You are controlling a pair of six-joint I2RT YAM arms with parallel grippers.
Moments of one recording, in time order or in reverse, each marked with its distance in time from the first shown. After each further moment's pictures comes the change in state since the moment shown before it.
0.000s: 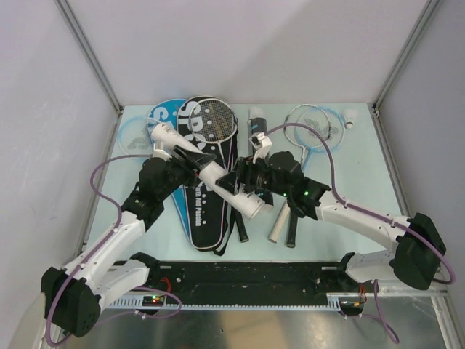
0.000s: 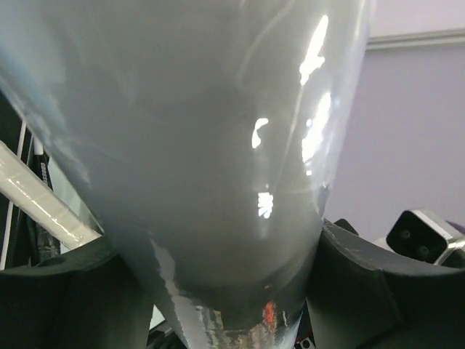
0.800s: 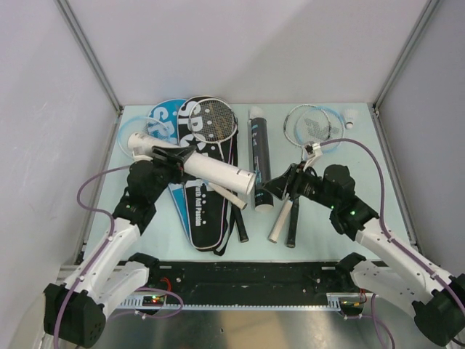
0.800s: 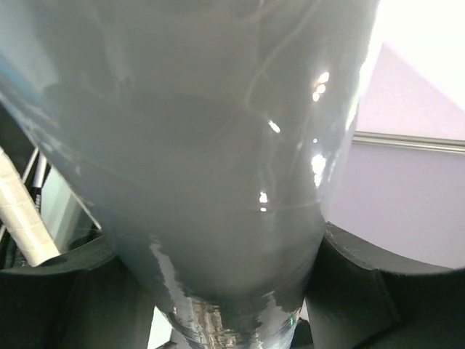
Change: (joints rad) left arm 0.118 -0.068 -0.040 -0.011 -0.092 -0.183; right arm -0.313 -0.457 -0.293 -0.092 -0.225 0.018
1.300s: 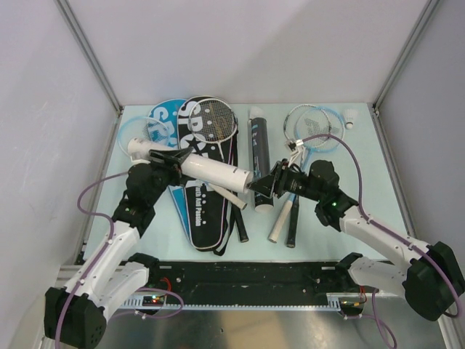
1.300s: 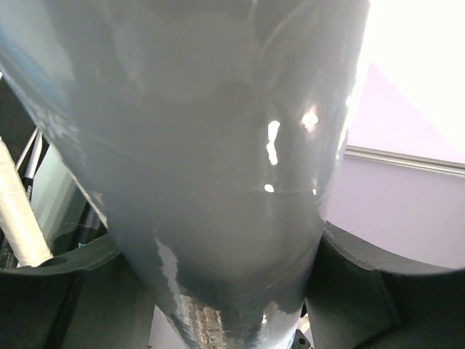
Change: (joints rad) left arm 0.013 -0.040 -0.028 0.001 0.004 -0.094; right arm 0.035 0.216 -0.025 0.288 -0.143 0.081
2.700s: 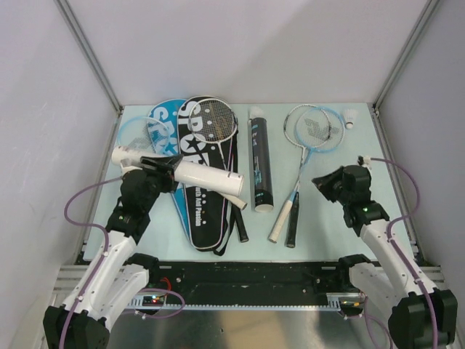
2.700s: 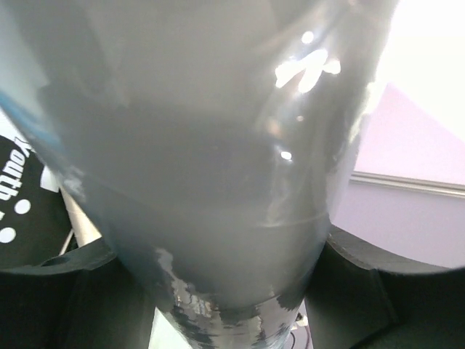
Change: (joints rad) left arm 0.050 -0.120 -0.033 -0.142 -0.099 0.092; right arm -0.412 -0.201 -0.078 -0.513 0.425 0.235
